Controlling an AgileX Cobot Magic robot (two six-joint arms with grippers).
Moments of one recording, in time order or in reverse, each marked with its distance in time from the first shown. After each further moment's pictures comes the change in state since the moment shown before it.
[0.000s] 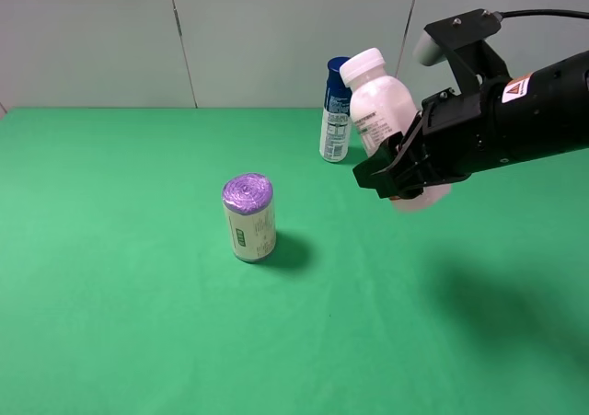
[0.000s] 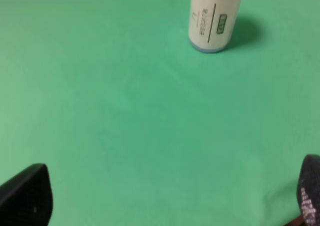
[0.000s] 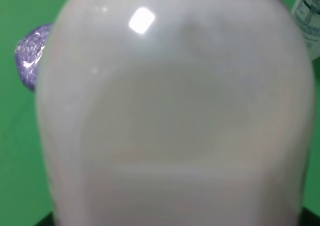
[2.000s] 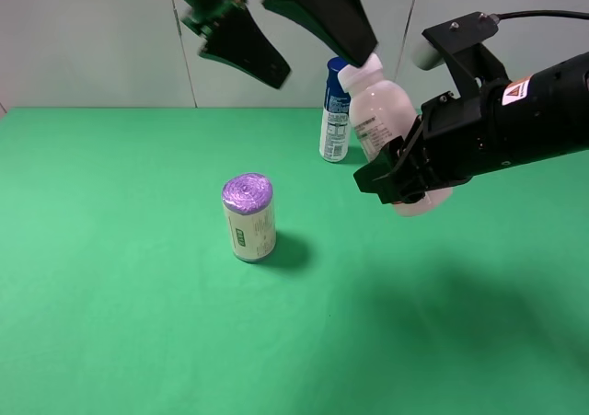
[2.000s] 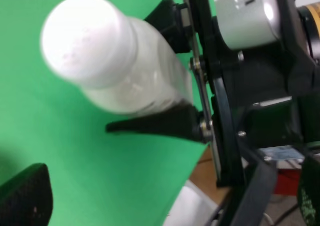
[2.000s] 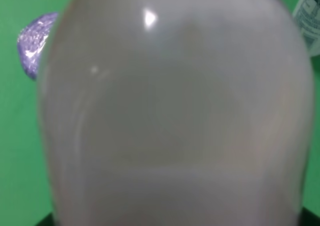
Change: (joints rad) left arm 0.000 1.592 -1.005 -0.712 -0.063 0.351; right arm 0.000 0.000 0.000 0.000 0.019 -0.022
